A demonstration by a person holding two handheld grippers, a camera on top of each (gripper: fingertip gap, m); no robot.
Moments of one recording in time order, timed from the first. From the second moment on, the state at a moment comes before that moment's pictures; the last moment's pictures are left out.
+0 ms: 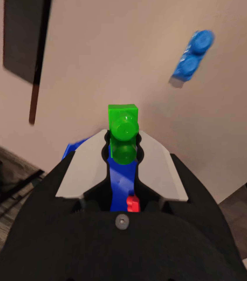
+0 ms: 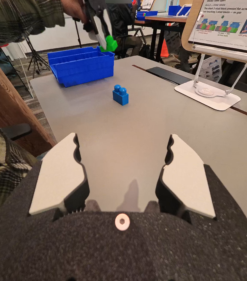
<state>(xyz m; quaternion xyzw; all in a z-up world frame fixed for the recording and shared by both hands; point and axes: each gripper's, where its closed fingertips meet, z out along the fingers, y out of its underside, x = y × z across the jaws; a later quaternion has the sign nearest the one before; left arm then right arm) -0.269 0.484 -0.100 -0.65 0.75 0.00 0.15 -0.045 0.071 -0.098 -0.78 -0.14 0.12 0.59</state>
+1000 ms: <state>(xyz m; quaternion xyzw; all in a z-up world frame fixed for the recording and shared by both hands) -0.189 0.379 -0.182 -0.53 0.85 -0.02 0.02 -0.030 0.071 -0.108 -0.80 -0.12 0.09 0.57</state>
